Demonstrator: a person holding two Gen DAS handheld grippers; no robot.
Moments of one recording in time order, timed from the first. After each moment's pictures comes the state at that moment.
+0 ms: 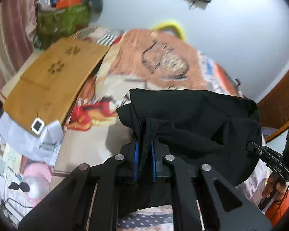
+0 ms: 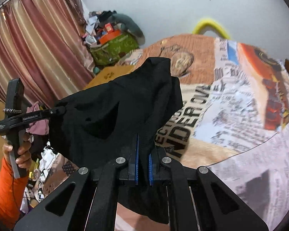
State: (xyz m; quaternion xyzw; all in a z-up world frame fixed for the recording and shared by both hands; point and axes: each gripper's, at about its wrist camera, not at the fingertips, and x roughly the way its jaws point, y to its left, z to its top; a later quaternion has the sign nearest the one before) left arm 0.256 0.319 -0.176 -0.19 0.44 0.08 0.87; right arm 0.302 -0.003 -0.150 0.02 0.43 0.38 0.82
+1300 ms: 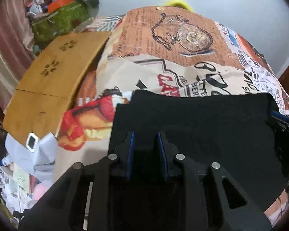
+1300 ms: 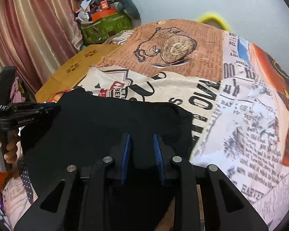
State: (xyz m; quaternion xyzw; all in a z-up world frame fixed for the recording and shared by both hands) left arm 0.323 0.316 -0.265 -0.09 0.49 0.11 0.86; right arm 0.354 0.042 -0.211 -0.08 0.44 0.36 0.82
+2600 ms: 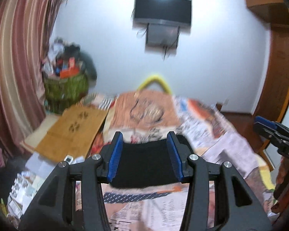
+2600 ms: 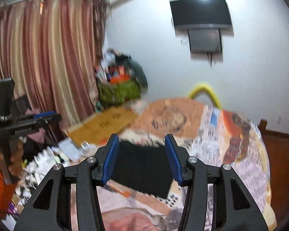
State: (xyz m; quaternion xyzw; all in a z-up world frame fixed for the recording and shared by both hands) left arm 0.069 0.188 -0.009 -0.05 0.23 0.08 0.97; right arm 0.139 -0.055 -0.007 -0.02 0.20 0.37 0.91
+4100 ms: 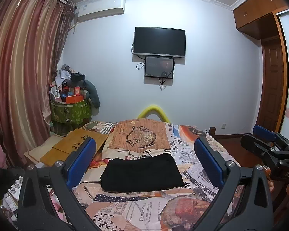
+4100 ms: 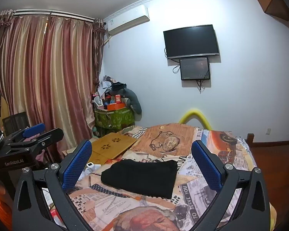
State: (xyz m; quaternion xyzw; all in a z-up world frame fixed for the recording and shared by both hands) left arm -0.023 0.120 0.011 -0.04 0.12 0.10 0.99; right arm 0.054 -0.079 0.017 0.01 0.11 0.33 0.94
